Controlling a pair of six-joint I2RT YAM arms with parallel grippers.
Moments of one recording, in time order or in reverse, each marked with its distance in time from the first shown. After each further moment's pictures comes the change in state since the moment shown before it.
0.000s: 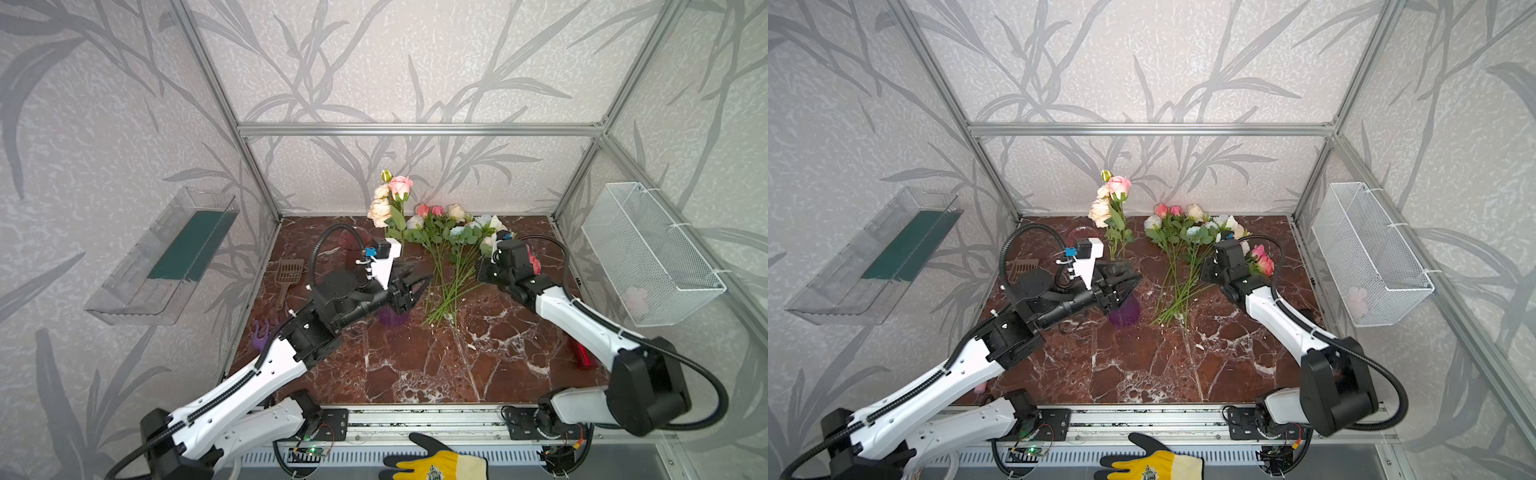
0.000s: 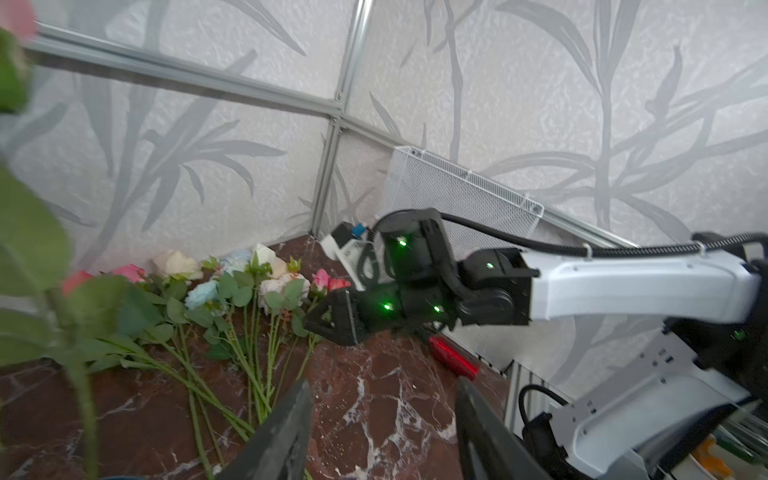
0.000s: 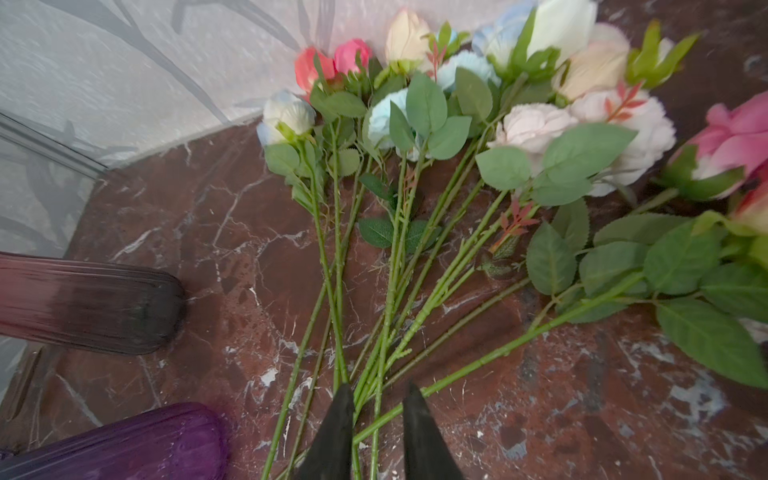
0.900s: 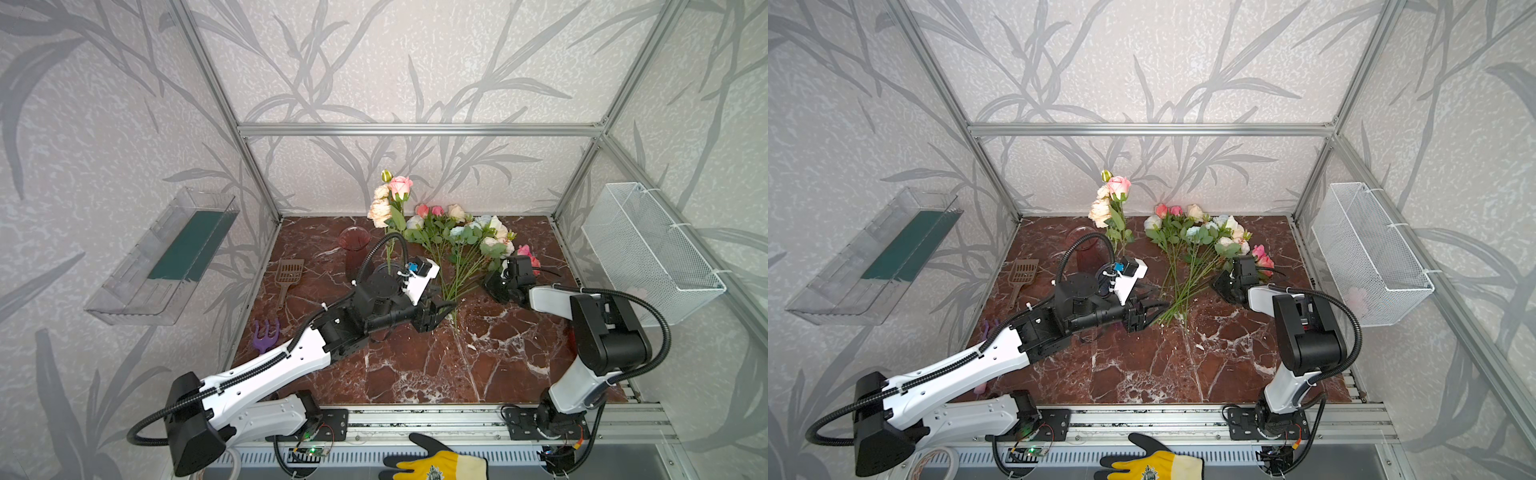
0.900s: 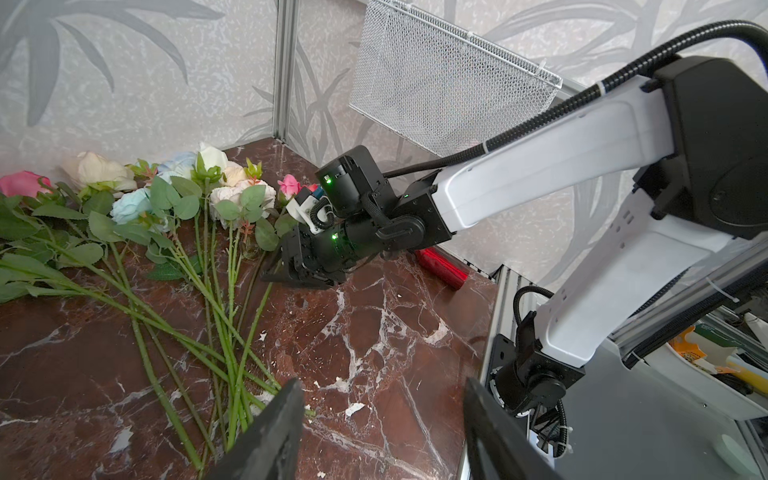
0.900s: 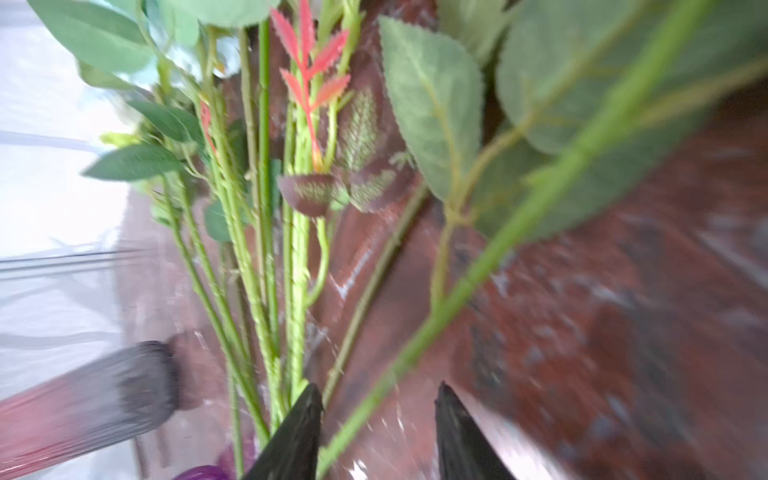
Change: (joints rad) left arm -0.097 0.134 0.019 -0.101 -0.002 0.037; right arm -0.238 0.292 -0.207 0.406 -0.334 0.421
